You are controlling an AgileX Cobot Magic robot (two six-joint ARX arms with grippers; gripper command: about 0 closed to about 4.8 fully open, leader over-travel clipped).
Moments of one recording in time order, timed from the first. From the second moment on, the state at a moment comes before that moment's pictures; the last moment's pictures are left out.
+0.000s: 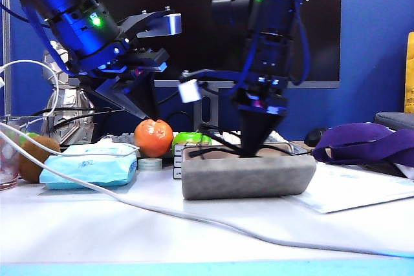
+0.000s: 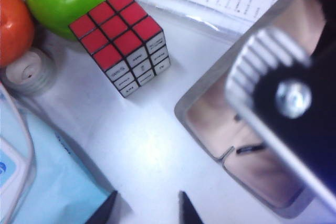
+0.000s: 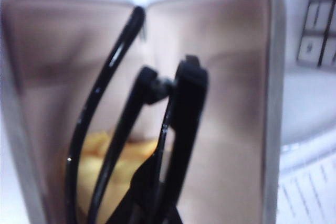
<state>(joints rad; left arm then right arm) -0.62 1.46 0.93 -0.20 -0.03 0.18 0.61 1.88 1.45 -0.84 -0.02 -0.97</state>
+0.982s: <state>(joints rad) -0.62 1.46 0.93 -0.22 -0.03 0.18 0.67 1.79 1.45 -0.86 0.03 -0.89</state>
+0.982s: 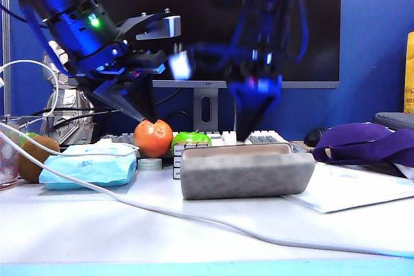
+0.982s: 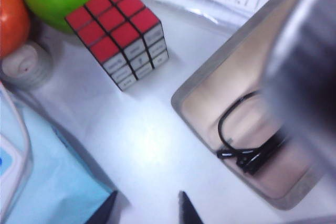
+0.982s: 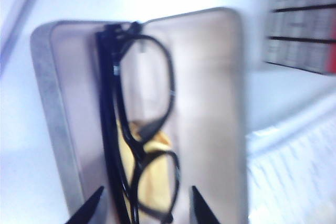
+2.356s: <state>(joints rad) -0.48 1.53 0.93 0.15 0.34 0.23 0.39 1.67 1.45 -1.17 -0.34 -0.23</state>
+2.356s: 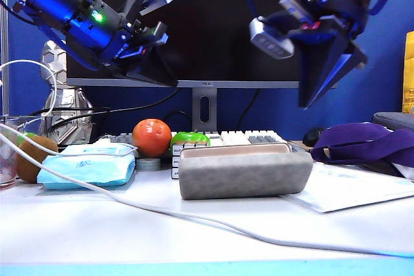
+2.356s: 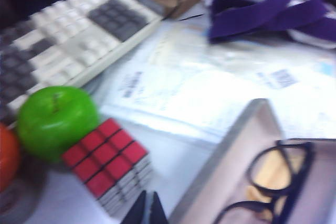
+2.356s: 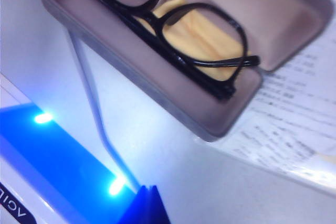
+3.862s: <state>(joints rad) -0.48 1.81 1.14 0.26 0.41 0.19 0.32 1.58 0.97 -0.58 -0.63 -0.11</state>
